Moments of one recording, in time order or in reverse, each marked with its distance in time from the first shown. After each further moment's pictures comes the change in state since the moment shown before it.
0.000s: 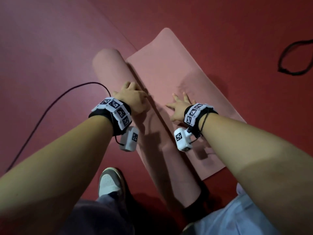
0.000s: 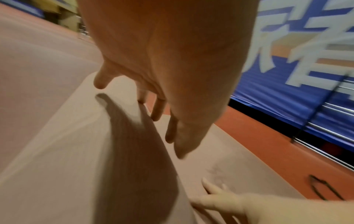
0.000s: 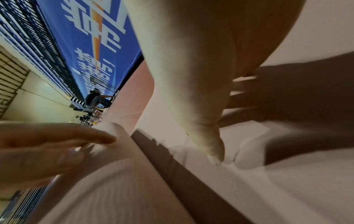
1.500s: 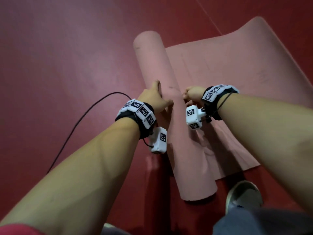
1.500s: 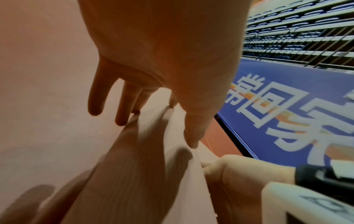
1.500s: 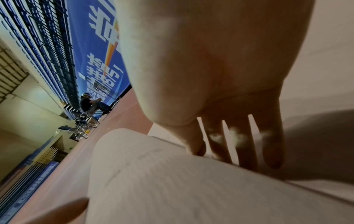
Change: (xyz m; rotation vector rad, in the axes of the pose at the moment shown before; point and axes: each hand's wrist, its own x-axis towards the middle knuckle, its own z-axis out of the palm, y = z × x) left_hand -0.175 -0.252 0.192 -0.855 0.191 -0.185; right_hand -0.009 -0.298 0.128 0.567 0.000 0.133
